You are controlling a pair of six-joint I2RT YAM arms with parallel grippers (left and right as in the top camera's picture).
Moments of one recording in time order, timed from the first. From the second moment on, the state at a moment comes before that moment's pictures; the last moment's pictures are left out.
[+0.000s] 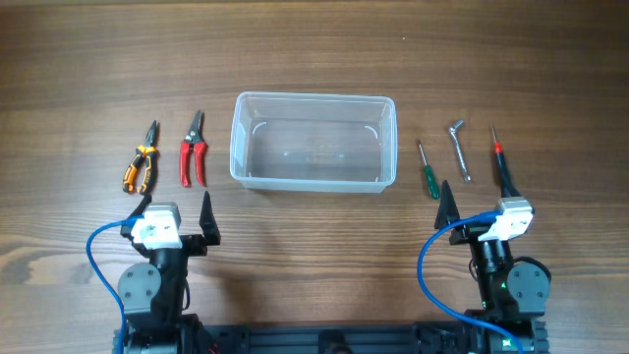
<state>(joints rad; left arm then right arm) 0.08 0.01 0.09 -0.25 0.06 -0.02 -0.02 0.02 0.01 0.00 -0.10 0.04</state>
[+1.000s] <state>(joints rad) 0.08 0.01 0.08 -0.15 0.12 -0.02 -0.02 0.02 0.01 0.01 -0.09 0.07</state>
